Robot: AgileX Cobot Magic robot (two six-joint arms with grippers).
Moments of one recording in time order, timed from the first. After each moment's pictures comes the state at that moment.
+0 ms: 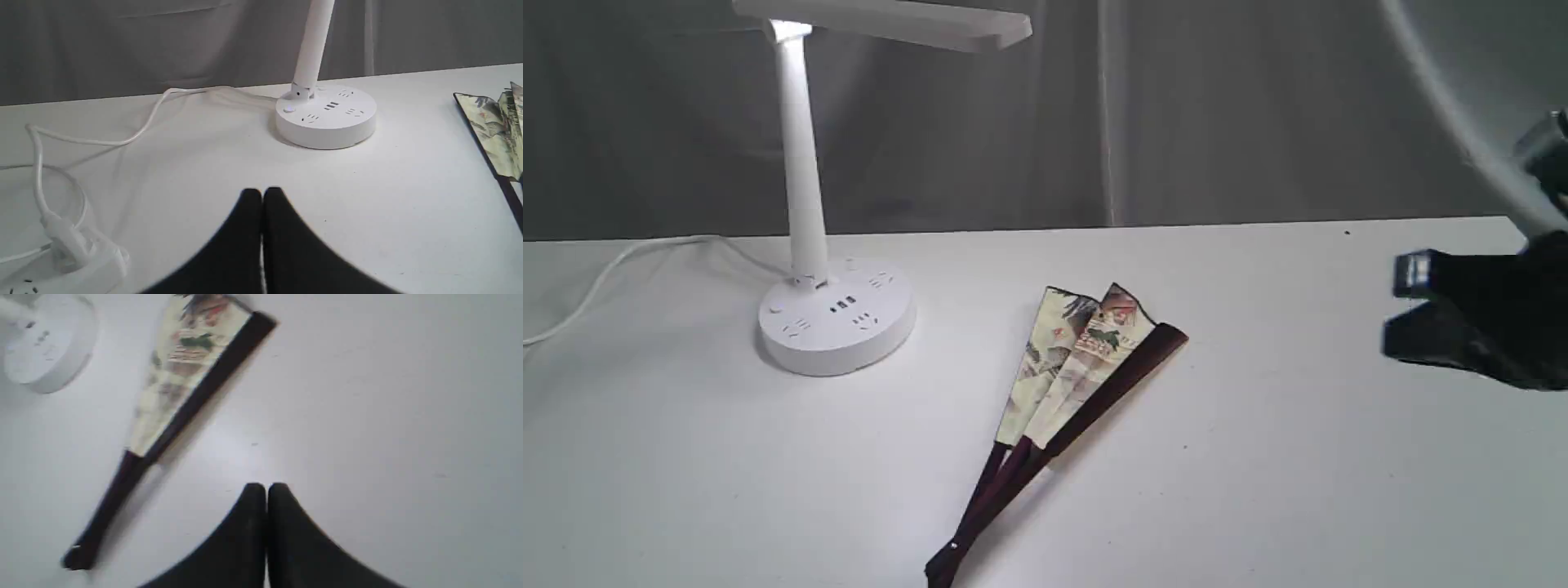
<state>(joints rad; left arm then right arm) -0.09 0.00 0.00 0.17 0.29 -0.12 -0.07 1.33 -0.79 0.89 0.62 -0.62</state>
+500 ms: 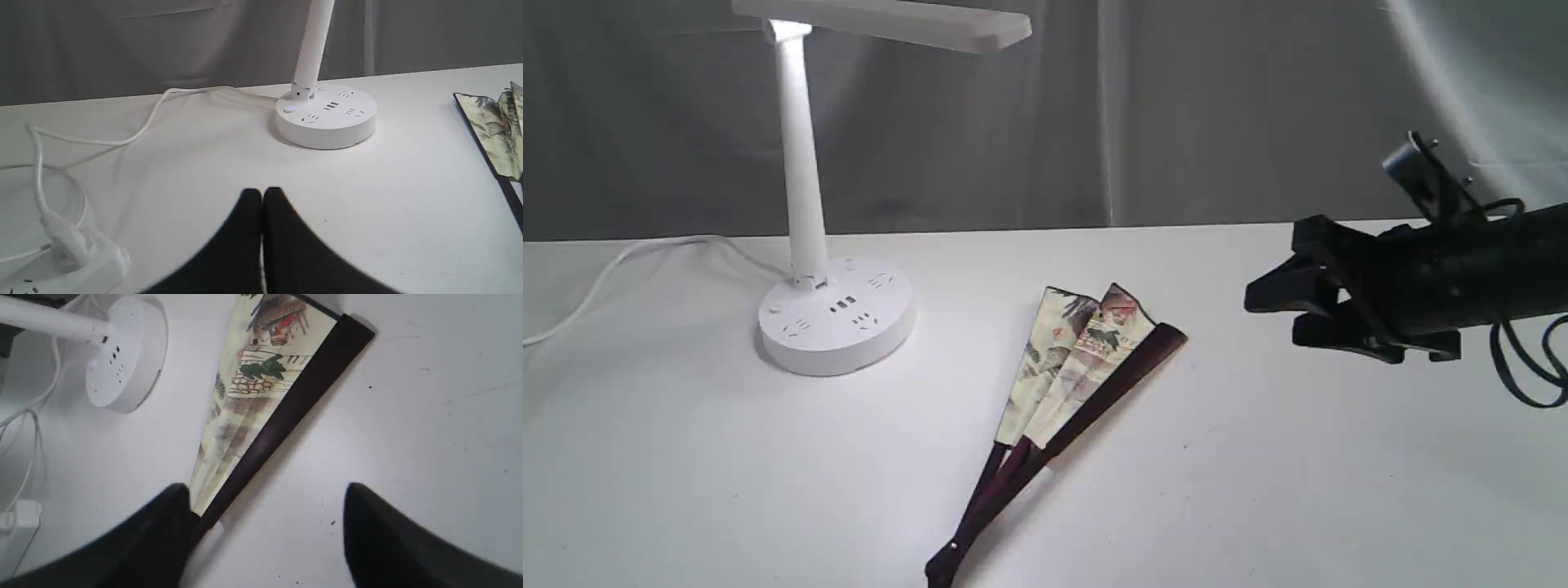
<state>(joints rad) -0.09 0.00 0.00 0.17 0.29 -0.12 -0.06 1.85 -1.09 1.26 0.77 -0.90</state>
